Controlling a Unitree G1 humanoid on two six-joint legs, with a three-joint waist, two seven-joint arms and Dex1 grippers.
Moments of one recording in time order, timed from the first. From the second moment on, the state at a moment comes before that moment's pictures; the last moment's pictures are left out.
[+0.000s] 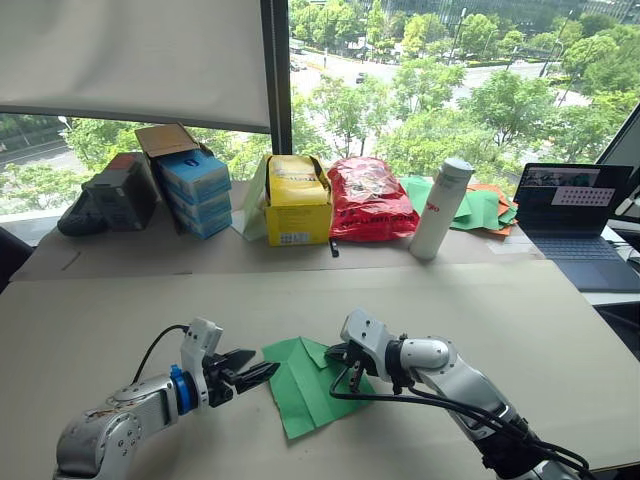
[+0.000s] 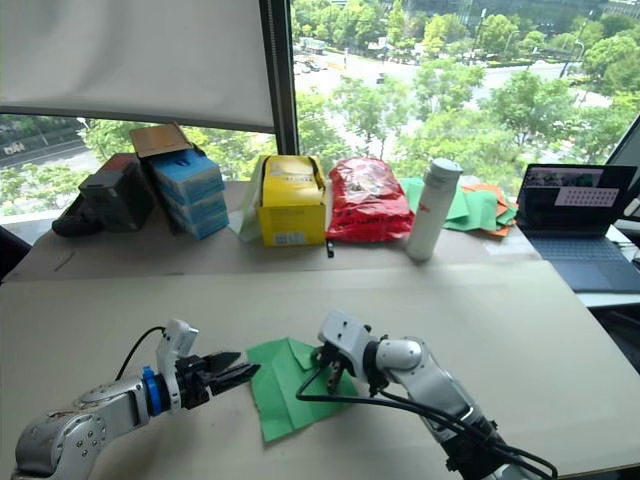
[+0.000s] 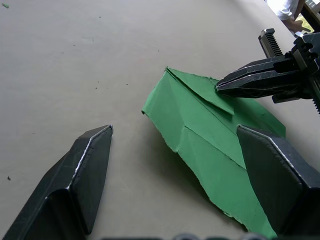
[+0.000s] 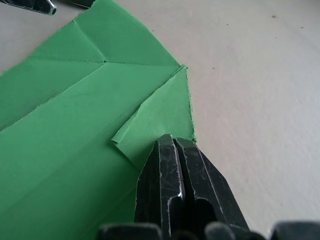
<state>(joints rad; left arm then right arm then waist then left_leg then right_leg) 0.00 0.48 0.20 -0.39 -0.67 0.96 -0.66 -0.37 -0.44 0.42 -0.20 0.05 0.55 0.76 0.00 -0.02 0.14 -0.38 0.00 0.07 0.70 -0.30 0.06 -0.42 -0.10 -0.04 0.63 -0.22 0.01</state>
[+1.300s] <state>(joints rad) -0.22 0.74 -0.25 -0.20 -0.15 0.32 -0.88 -0.38 -0.31 0.38 -0.23 0.07 0.66 0.68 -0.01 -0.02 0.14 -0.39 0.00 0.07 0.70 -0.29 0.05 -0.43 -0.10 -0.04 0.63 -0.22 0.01</state>
